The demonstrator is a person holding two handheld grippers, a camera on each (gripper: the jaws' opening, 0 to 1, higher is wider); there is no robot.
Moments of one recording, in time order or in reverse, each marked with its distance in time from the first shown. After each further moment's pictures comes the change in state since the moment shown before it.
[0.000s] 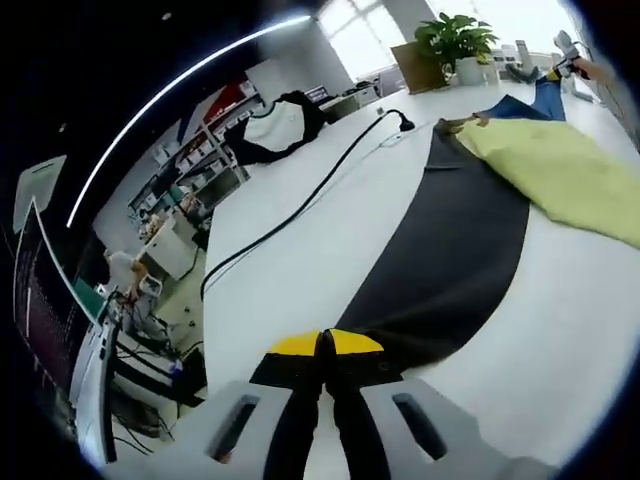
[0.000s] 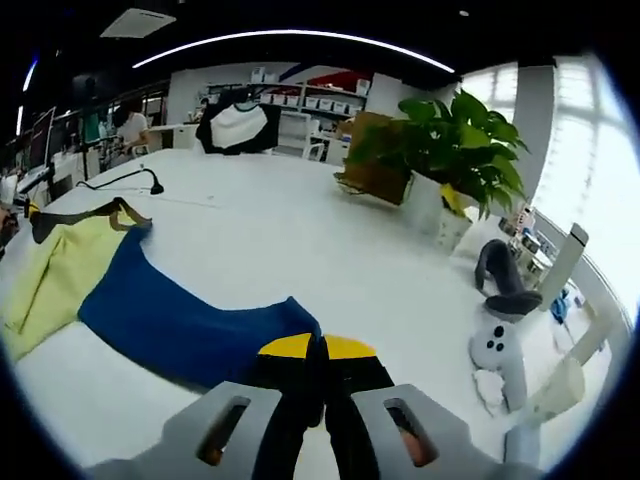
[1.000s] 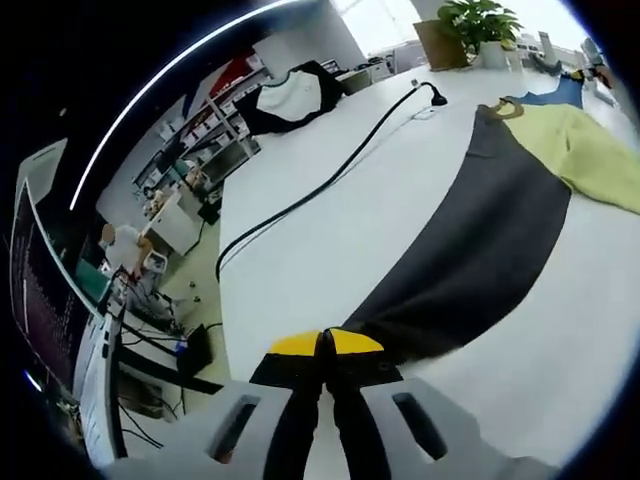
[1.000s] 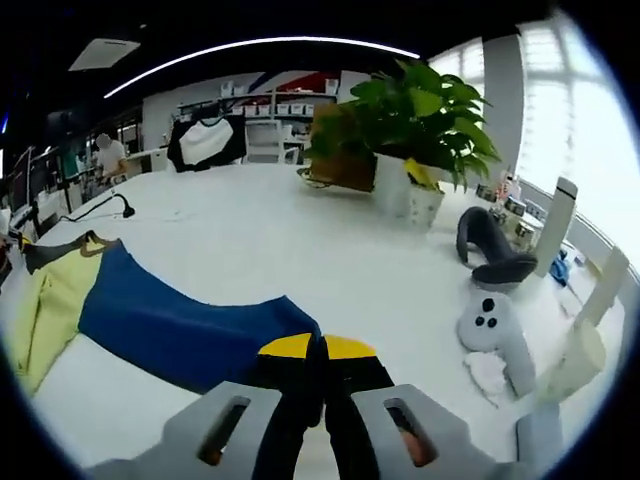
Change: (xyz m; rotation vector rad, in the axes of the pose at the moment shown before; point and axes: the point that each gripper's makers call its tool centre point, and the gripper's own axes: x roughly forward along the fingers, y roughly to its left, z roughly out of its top) left arm 0.020 0.042 -0.020 -0.054 0.101 0.016; right arm 0.020 -0.045 -0.024 0.142 -0.020 -0.026
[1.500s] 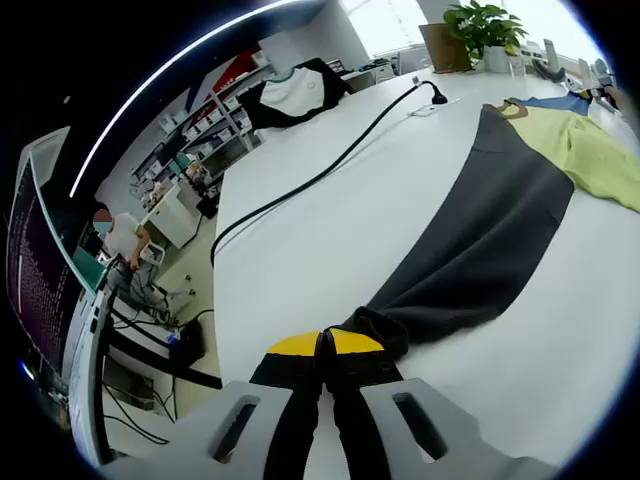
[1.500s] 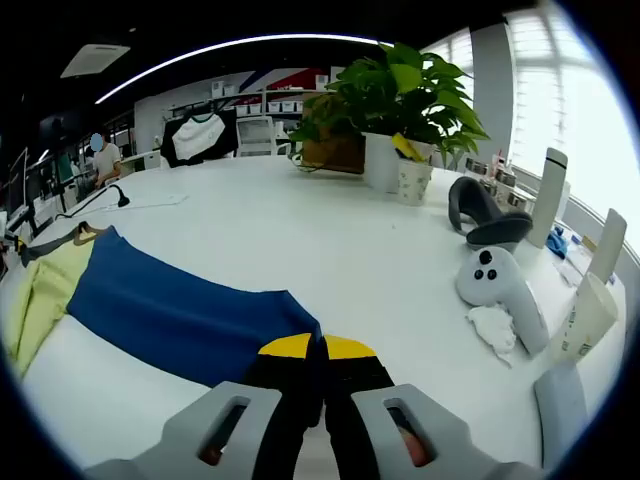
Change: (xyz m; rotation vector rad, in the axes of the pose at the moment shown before) left arm -0.004 -0.009 -0.018 -0.035 0.000 -0.008; right arm -0.004 -0.004 -0.040 0.030 0.016 -0.017
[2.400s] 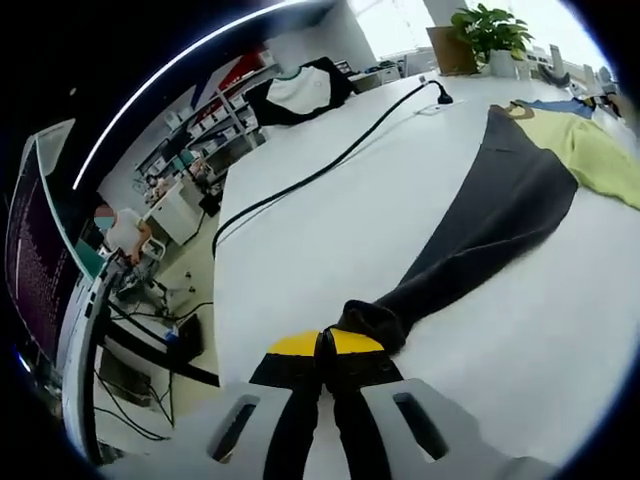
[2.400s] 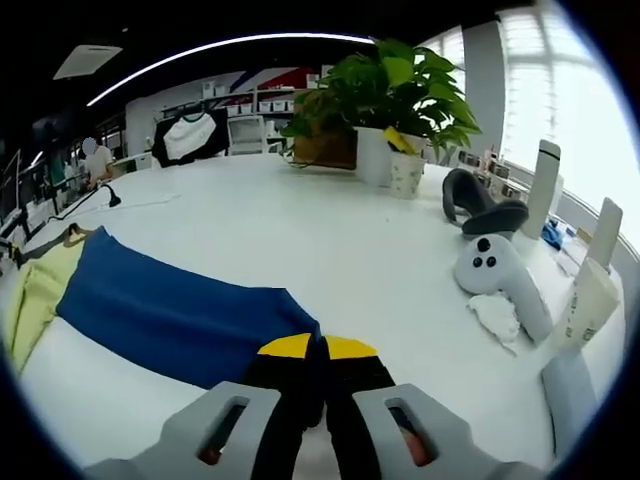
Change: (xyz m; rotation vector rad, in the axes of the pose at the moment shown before) left arm 0.004 -0.001 -0.007 -0.005 -0.028 -0.012; right arm 0.008 -0.003 -0.002 0.034 -0.016 -0.027
